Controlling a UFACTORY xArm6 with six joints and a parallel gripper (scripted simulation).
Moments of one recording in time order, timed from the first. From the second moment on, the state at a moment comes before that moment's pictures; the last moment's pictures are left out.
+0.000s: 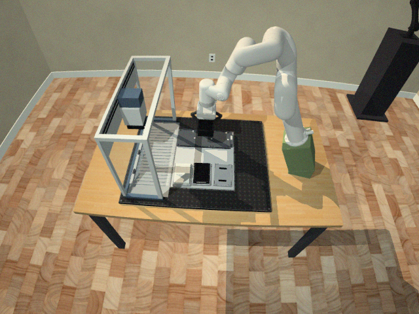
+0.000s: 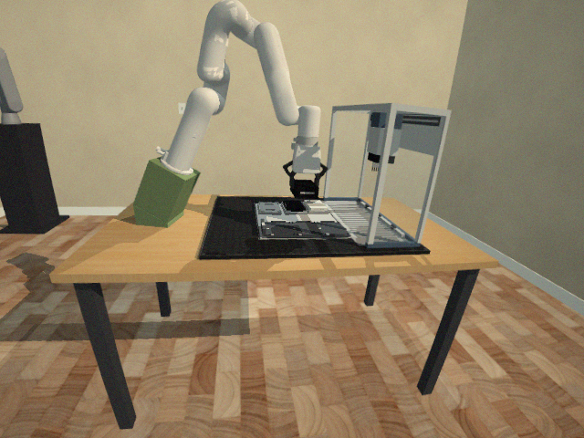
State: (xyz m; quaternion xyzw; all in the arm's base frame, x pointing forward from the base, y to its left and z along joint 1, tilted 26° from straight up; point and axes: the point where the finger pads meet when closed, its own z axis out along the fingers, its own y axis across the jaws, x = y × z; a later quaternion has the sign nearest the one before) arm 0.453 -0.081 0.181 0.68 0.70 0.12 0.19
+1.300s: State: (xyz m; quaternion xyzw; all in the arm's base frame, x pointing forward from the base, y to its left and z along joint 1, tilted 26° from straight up) arm 0.474 -0.115 0.178 0.68 0.70 0.12 0.19
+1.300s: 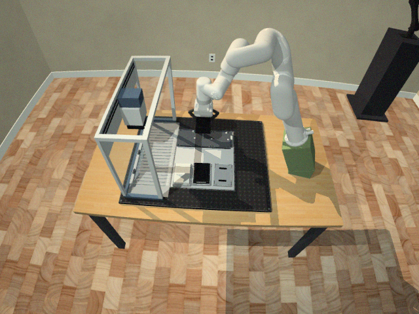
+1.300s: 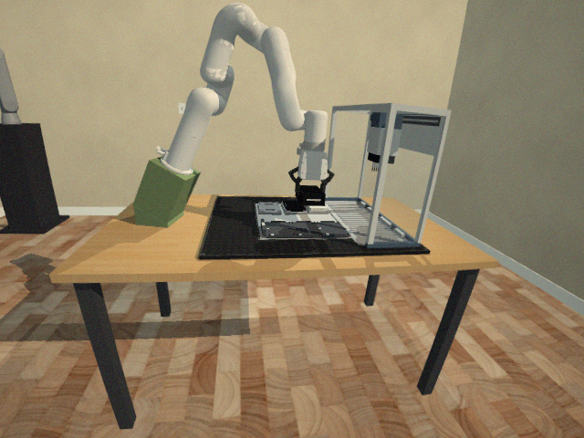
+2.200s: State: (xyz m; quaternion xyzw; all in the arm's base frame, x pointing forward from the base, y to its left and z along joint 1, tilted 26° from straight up) arm 0.492 -0.119 0.141 0.68 0.70 0.12 0.19
